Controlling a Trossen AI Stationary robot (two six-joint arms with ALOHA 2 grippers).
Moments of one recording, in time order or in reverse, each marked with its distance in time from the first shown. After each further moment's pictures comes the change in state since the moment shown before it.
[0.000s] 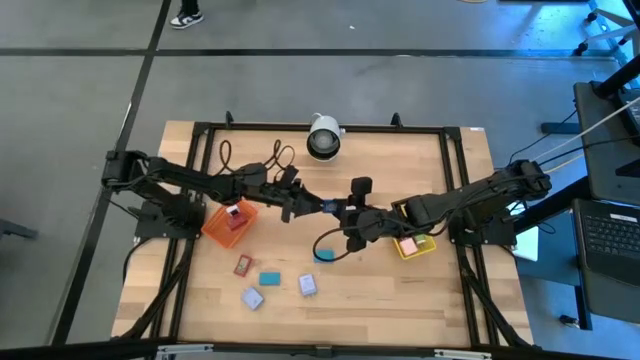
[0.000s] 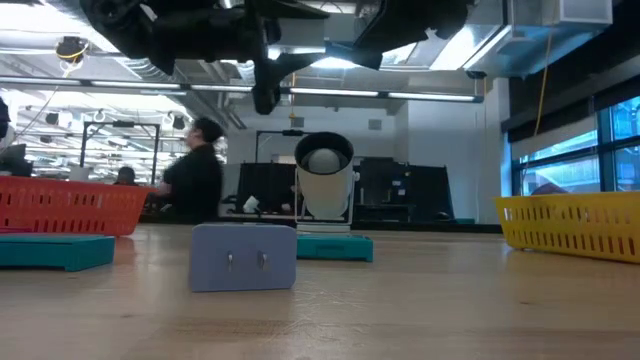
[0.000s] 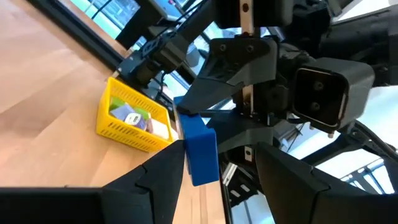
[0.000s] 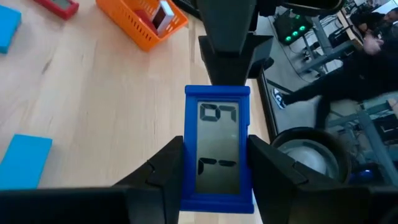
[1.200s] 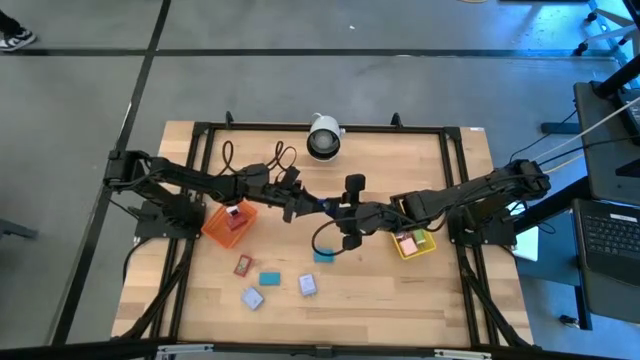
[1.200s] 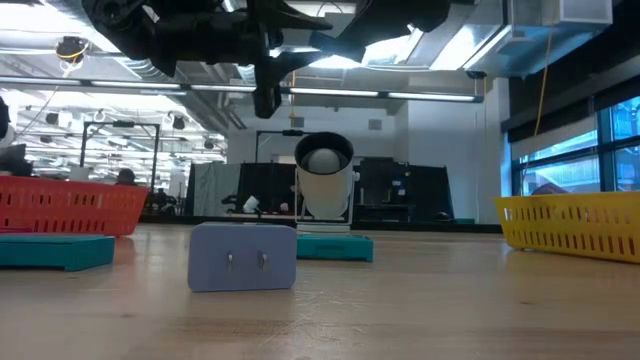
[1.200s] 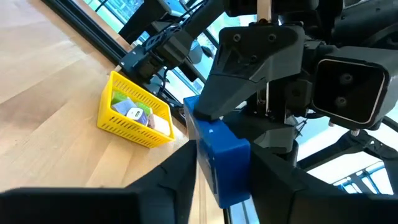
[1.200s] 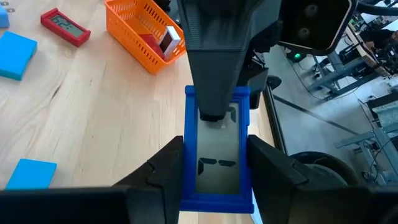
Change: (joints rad) left arm 0.005 0.015 0.005 -0.013 -0.005 -0.026; right arm -0.028 0.003 -0.001 0.104 -0.099 -0.061
